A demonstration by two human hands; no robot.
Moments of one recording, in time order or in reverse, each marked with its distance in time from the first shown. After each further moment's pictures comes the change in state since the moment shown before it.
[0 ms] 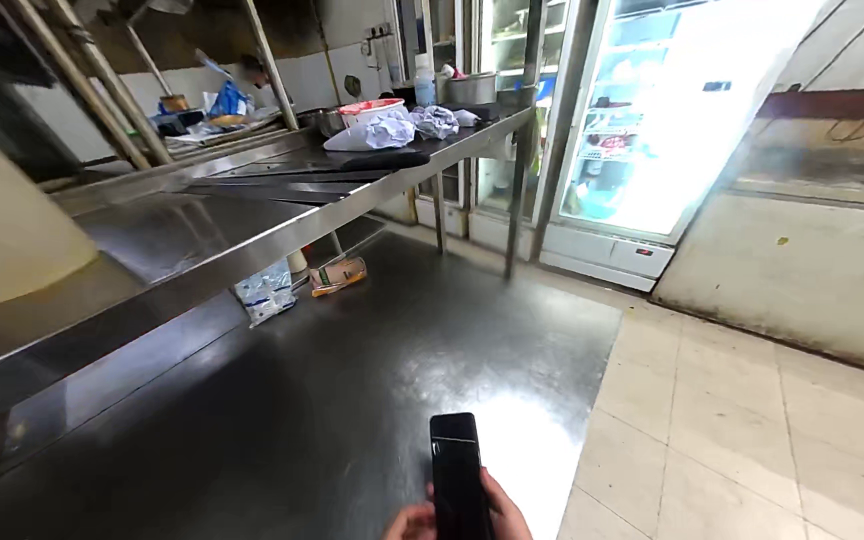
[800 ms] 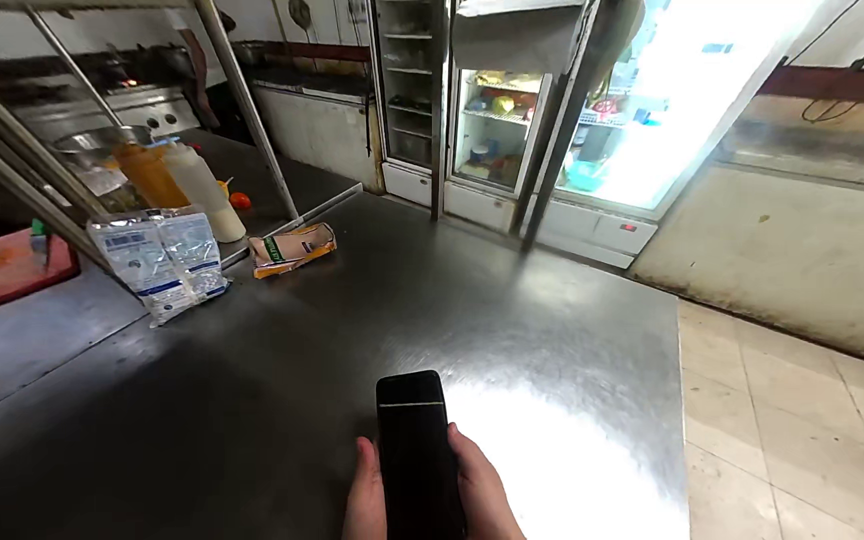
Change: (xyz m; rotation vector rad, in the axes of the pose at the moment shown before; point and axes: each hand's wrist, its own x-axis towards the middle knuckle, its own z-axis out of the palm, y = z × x) left_hand 0.183 -0.034 -0.051 -1.078 -0.013 -0.026; right_hand 0.174 -0.009 0.017 -0.191 0.218 -0.267
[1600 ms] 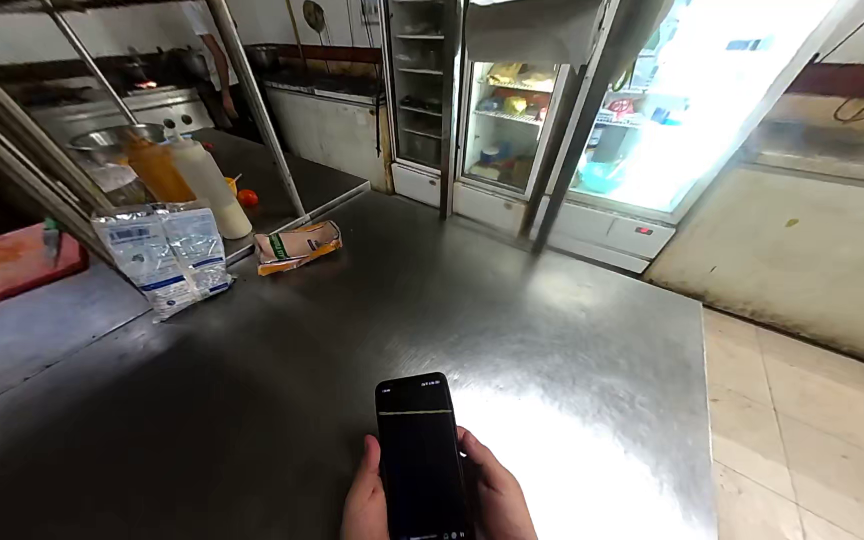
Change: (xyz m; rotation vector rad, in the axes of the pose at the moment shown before) left_hand 0.010 -0.004 -0.009 -0.216 -0.183 -0.062; right_hand -0.001 -0.004 -0.007 0.255 -0.085 0.010
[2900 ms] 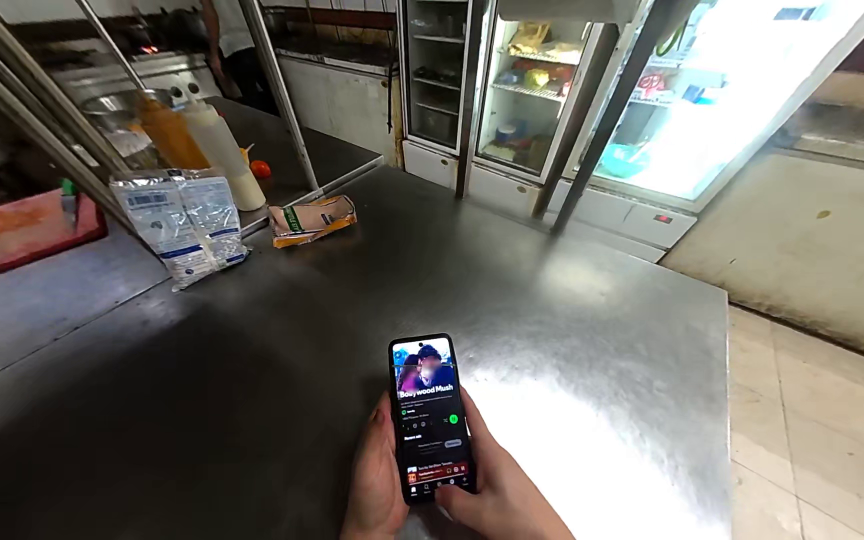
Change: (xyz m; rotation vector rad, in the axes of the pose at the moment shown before) left_hand 0.003 0.010 -0.005 0.282 0.149 0.179; right_hand -0.004 -0.010 -0.013 -1.132 -0.251 -0.034
